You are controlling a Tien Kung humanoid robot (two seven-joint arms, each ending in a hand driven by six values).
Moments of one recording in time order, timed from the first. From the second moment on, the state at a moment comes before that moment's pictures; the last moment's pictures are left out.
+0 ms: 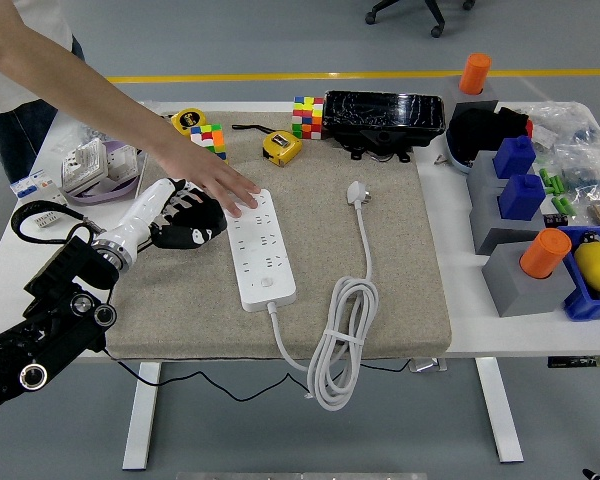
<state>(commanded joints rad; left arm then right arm) -0.46 0.33 -0.83 -1.15 1.52 0.25 0.15 -0.04 -0.33 1.03 0.49 -0.72 -0.03 -0.08</state>
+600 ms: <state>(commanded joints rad) -0.45 0.32 -0.81 -1.08 1.53 0.24 0.16 -0.04 -0.33 1.03 0.49 -0.72 -0.03 -0.08</state>
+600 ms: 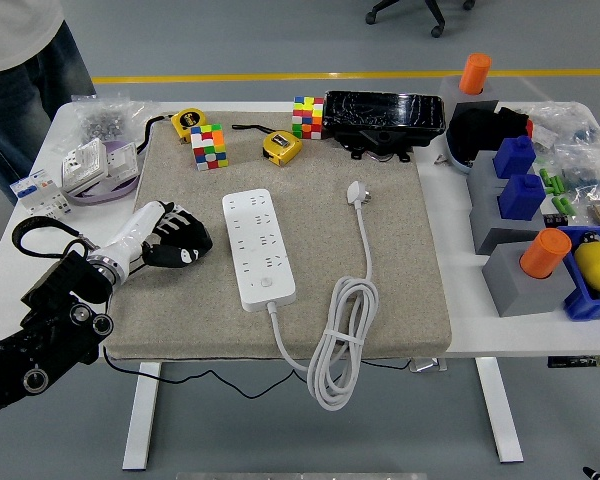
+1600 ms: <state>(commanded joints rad) -0.31 0.33 -1.14 -1.16 1.20 0.41 -0.13 -0.04 -0.31 1.04 0.48 -0.72 -0.03 -0.08</state>
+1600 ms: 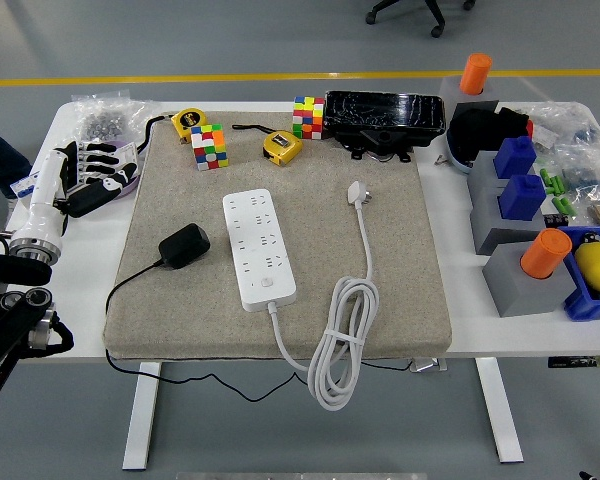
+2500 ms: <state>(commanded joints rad) -0.27 0.35 -1.20 -1.23 1.24 0.39 -0.11 -0.02 -0.30 1.03 0.47 -0.72 -0.03 -0.08</state>
